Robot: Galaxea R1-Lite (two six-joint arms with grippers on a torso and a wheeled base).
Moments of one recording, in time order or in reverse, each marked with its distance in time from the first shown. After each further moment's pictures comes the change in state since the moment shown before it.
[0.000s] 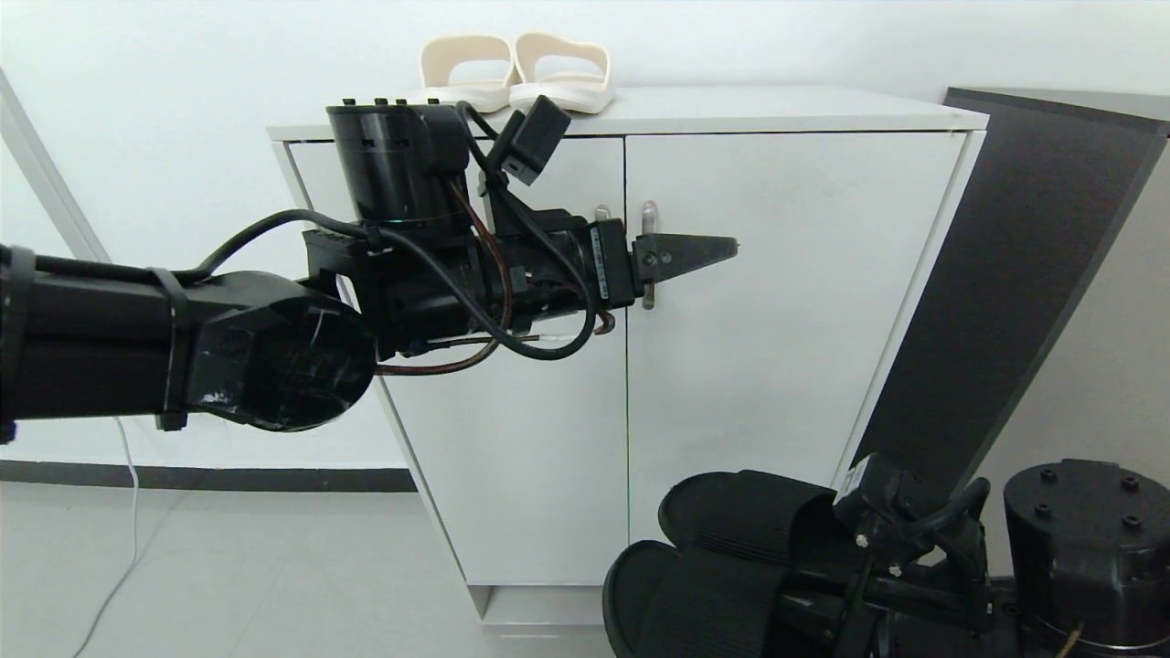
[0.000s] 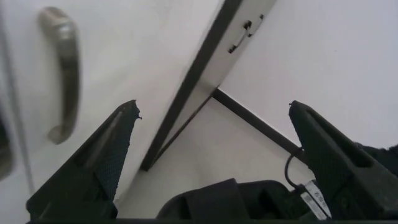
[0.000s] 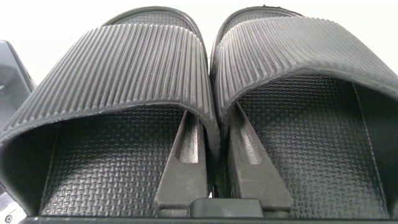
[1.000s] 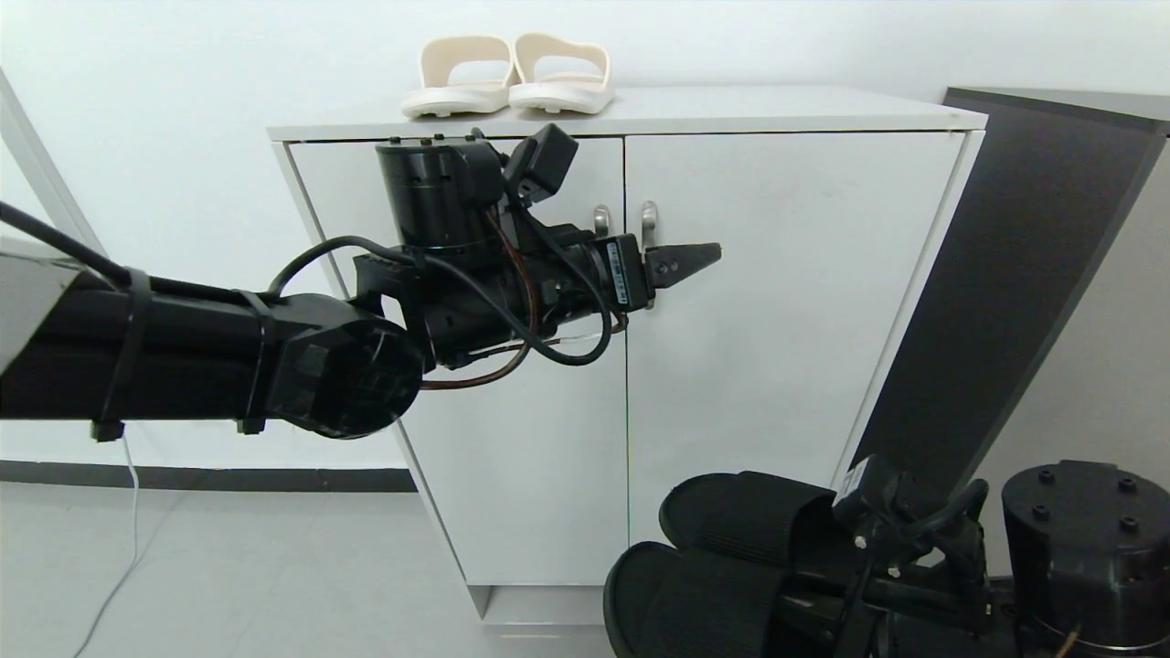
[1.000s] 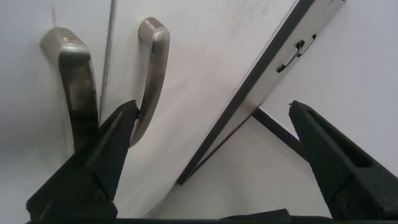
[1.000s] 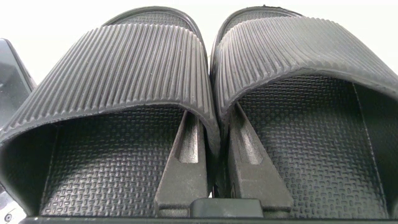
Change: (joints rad) left arm 0.004 0.079 -0.014 -0.076 0.198 0.041; right arm 0.001 0.003 0.001 0.000 -0.001 -0.001
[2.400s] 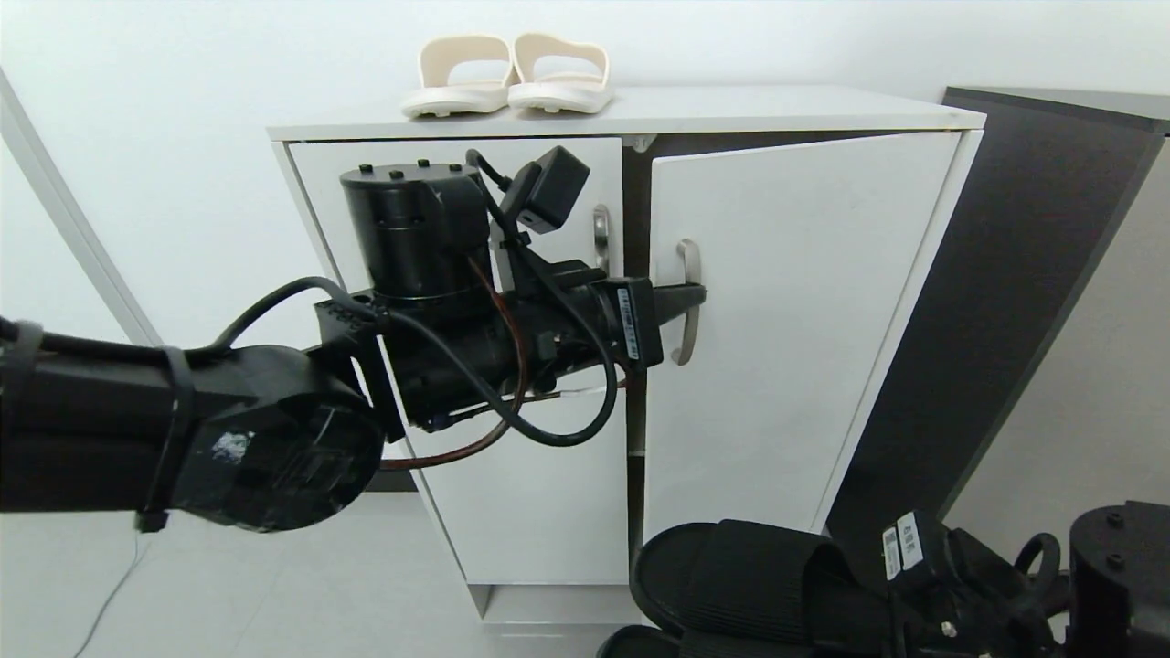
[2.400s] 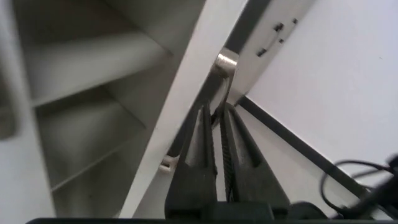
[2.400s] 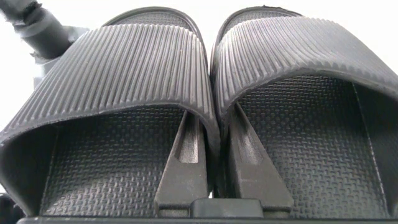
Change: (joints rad) left arm -0.096 -0.129 0.213 -0.078 0.015 -0.009; right arm 0.002 -0.041 0.135 -0.138 0.246 -0.006
